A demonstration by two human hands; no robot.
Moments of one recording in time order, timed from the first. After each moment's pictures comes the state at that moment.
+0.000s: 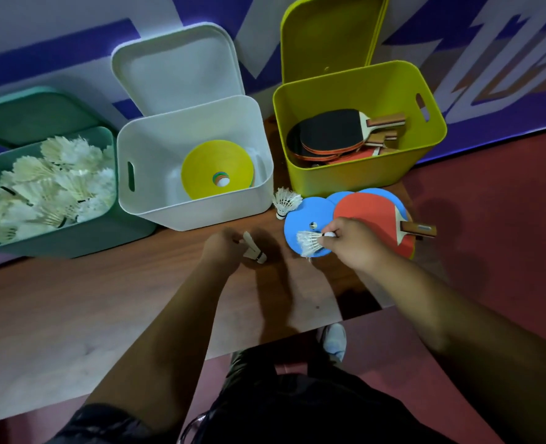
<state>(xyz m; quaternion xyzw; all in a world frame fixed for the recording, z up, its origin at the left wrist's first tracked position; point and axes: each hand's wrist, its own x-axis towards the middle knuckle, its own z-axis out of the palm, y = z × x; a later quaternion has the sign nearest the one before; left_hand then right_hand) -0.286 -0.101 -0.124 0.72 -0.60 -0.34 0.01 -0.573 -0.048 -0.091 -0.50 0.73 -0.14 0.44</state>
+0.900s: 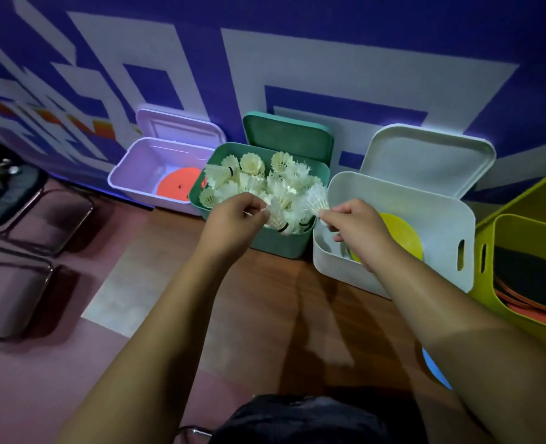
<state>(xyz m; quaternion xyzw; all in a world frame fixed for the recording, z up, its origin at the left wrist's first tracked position) -0.006 -0.101 0.044 0.78 -0.48 -0.23 0.34 -0.228 -0.199 0.038 -0.58 0.59 -0.22 0.51</state>
